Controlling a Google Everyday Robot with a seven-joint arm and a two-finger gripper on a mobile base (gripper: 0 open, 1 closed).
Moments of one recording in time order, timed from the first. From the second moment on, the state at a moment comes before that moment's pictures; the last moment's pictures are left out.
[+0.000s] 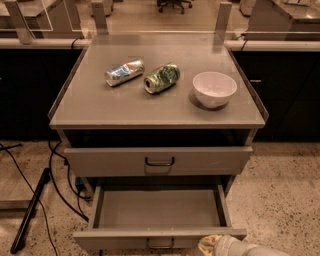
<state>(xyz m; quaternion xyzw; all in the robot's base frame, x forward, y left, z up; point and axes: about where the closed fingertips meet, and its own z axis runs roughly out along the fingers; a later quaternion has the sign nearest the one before) 0.375 -0.169 0.401 -0.49 0.80 0.09 0.33</state>
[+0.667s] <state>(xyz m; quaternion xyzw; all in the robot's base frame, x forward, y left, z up) 0.398 -0.149 0.410 -0.53 0.75 0.08 0.38</state>
